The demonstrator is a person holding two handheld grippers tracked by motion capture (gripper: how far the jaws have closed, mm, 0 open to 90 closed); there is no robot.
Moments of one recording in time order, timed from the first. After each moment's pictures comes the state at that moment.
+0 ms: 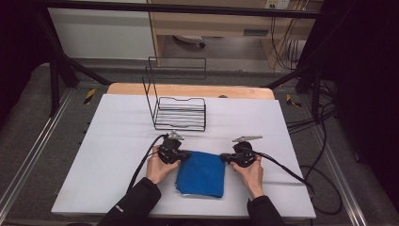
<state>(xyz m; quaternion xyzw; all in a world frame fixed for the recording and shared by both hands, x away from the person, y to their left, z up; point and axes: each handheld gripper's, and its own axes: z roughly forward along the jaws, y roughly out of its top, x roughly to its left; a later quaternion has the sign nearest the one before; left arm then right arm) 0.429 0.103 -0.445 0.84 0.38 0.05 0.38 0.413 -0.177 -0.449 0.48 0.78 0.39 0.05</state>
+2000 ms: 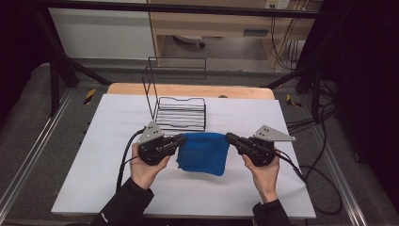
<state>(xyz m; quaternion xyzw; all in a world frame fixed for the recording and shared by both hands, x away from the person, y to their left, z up) 0.367 0.132 -0.341 0.75 0.32 0.16 0.56 0.359 -0.189 -0.337 0.35 0.72 0.57 0.18</state>
